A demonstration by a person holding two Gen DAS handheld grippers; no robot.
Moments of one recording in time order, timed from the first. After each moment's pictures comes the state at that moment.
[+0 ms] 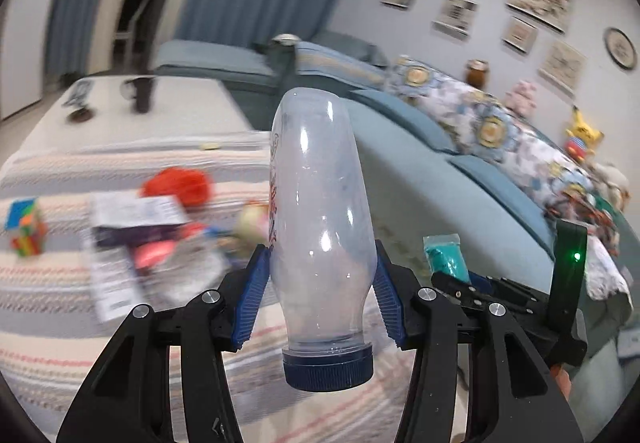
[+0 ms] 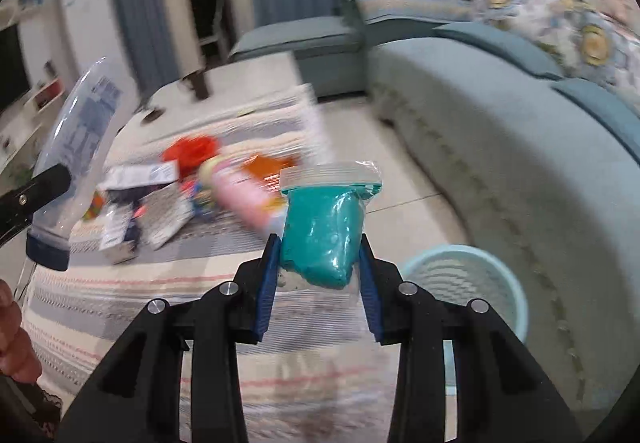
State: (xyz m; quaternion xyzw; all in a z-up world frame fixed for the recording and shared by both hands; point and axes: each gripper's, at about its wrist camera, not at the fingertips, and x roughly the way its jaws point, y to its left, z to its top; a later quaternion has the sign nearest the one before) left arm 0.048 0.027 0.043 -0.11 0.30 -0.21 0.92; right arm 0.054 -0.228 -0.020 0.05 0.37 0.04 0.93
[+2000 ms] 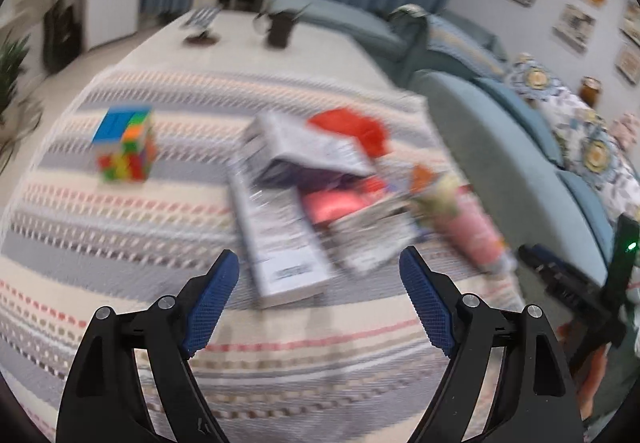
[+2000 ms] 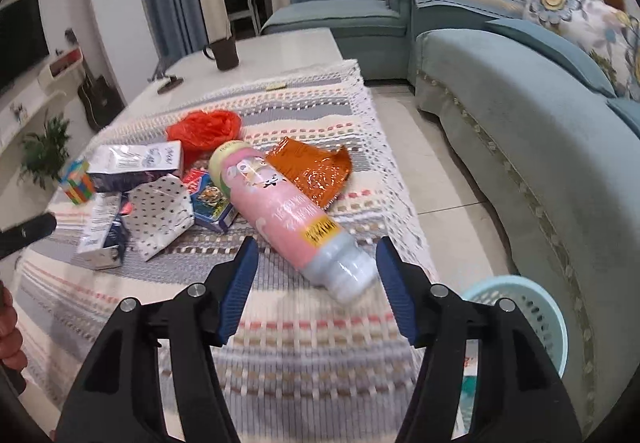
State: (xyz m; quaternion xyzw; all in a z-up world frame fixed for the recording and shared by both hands) left arm 0.084 0.170 -0.047 -0.16 0.40 -0.01 0.90; right arm 0.146 -0.152 -0.072 0.01 0.40 0.12 0.91
